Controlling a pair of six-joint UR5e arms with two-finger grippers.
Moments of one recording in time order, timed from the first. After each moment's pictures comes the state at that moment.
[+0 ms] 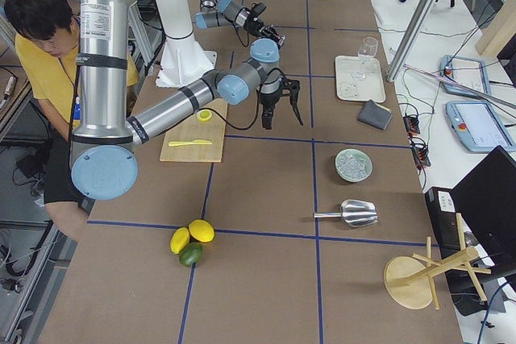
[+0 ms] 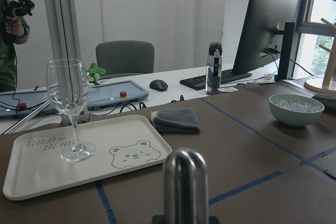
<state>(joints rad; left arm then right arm) -0.18 -2.18 -1.55 -2.67 -0.75 -0.62 0.93 -1.63 2.14 -1.42 2.15 0.99</state>
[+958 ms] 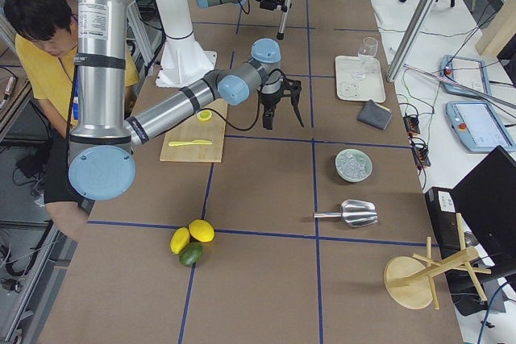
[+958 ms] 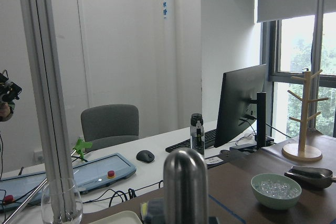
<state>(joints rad) -0.26 -2.16 -1.83 -2.63 -0.79 -0.38 0.95 -1.63 2.14 -1.42 2.16 0.98</state>
